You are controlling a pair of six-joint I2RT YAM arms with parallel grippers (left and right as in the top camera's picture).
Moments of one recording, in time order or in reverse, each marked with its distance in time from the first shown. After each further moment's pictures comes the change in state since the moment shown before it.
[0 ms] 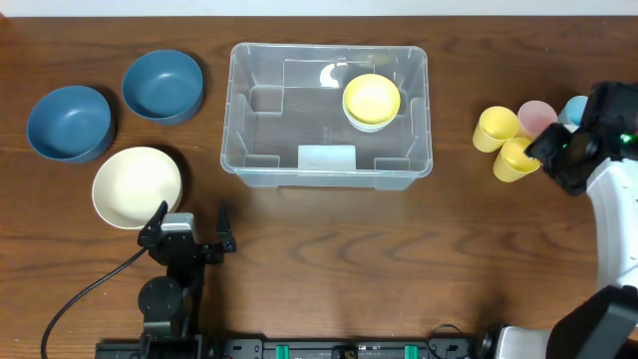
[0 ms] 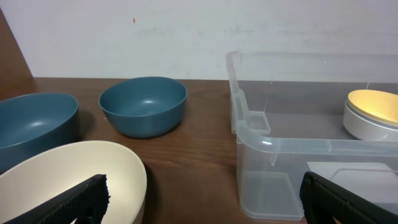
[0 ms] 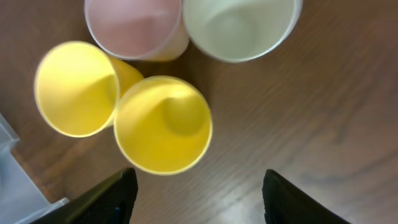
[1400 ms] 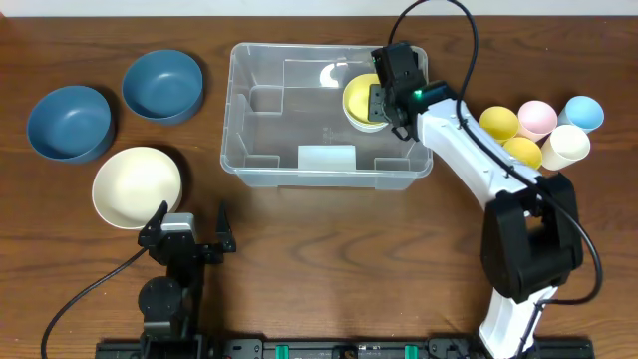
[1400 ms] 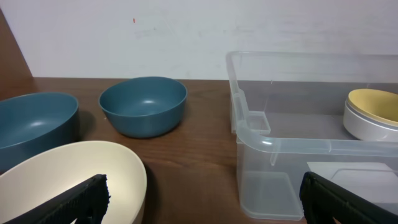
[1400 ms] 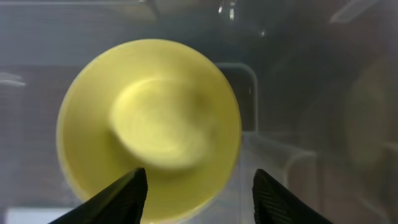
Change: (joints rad) left arm 0.000 0.000 0.000 0.000 0.000 0.000; right arm 0.700 0.451 0.390 0.209 0.178 -0.090
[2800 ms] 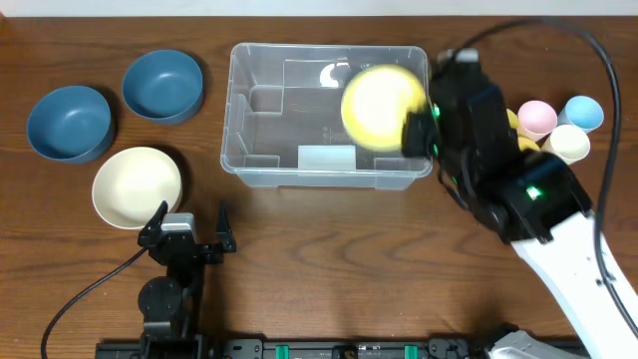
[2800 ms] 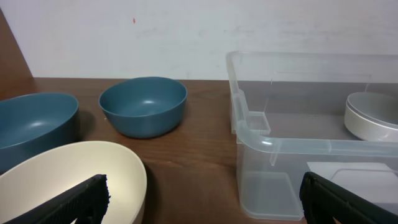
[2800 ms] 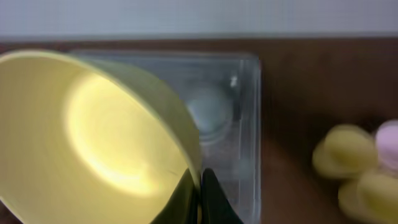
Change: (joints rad) left arm 0.000 0.000 0.000 0.000 0.000 0.000; right arm 0.148 -0.636 -0.057 -0.224 0.106 0.011
